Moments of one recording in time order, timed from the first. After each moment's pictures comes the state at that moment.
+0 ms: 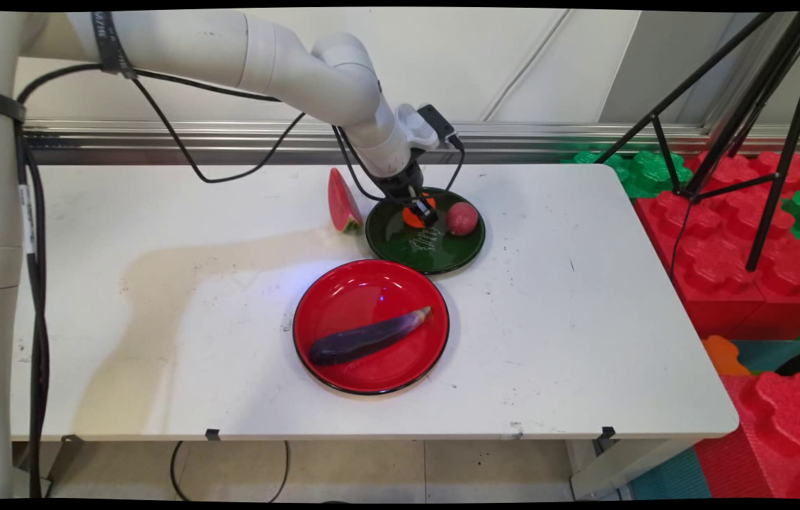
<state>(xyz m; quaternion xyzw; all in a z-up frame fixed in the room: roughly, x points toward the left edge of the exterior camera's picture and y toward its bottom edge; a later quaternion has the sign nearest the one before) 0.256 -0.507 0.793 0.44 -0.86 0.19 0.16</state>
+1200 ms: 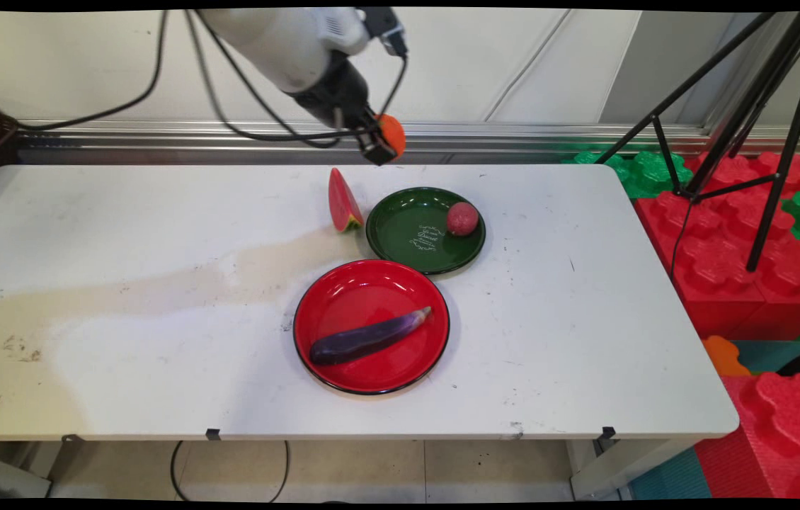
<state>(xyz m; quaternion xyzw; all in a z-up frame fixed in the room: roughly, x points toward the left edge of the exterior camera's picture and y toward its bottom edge) 0.301 -0.372 0.975 0.33 -0.88 0.27 0.20</state>
